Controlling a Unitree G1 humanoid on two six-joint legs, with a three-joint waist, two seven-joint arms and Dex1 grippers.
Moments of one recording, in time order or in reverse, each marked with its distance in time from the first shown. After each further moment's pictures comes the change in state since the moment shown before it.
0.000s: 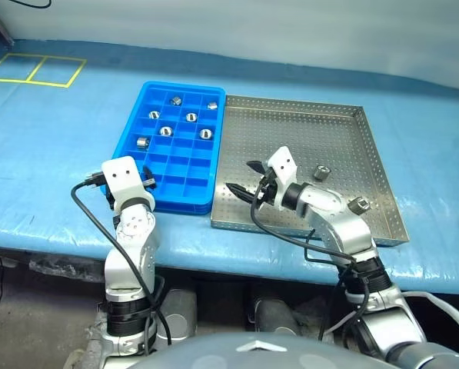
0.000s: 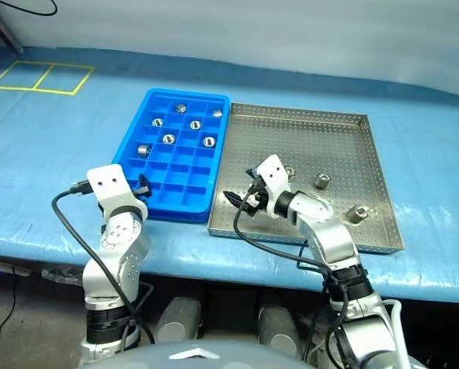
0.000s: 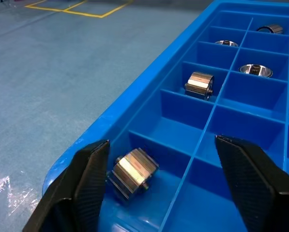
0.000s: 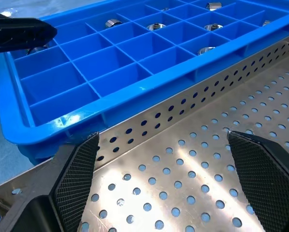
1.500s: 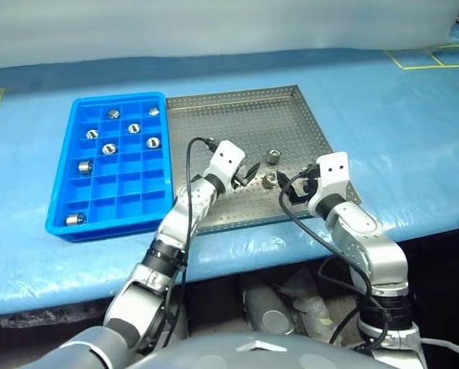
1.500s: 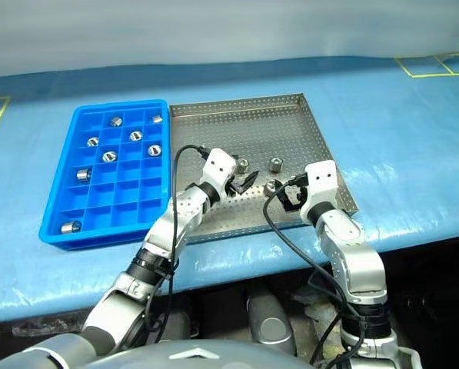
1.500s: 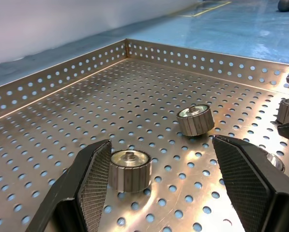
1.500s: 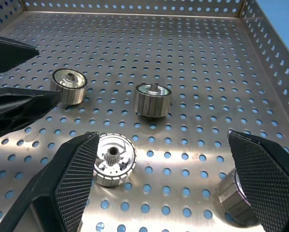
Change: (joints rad) left arm -0.393 0.053 -0.338 0.722 0.031 -0.473 -0.737; right arm 0.219 0.060 -0.244 -0.319 -0.032 0.242 -0.411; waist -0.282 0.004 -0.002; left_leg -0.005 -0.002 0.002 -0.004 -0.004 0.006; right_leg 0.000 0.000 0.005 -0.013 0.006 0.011
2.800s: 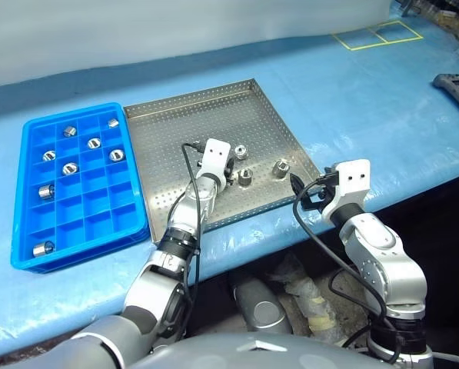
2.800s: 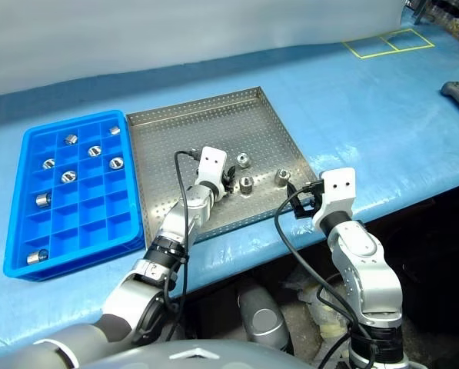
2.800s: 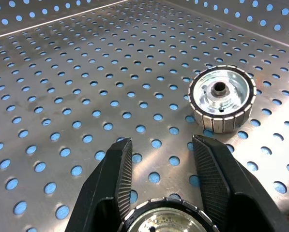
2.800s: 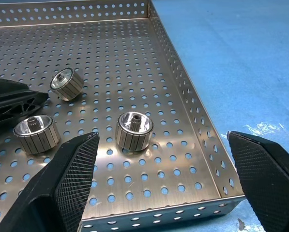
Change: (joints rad) left arm -0.095 -0.117 0.174 0.249 0.029 0.069 0.277; right arm 0.094 -0.003 -0.056 -0.116 0.022 -0.007 -0.021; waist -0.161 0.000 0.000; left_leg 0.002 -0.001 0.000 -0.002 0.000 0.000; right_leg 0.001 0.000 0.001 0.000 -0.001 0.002
